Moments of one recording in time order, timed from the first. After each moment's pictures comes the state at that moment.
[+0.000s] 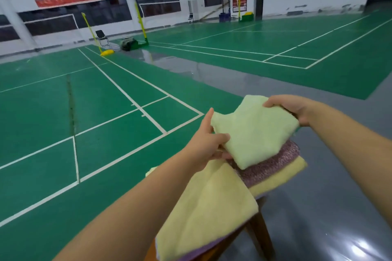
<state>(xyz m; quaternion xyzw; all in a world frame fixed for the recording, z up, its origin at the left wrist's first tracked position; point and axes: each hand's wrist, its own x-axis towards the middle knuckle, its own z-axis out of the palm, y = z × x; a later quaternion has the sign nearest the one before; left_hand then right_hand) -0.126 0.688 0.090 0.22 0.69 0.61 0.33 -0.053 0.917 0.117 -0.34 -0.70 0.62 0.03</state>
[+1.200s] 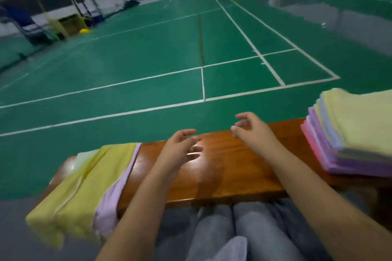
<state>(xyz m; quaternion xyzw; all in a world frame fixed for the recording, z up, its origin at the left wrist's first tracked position) -0.009 0.220 0.032 -0.12 0.72 0.69 0.07 -0.038 0.422 0.026 0.01 -0.84 0.55 0.00</state>
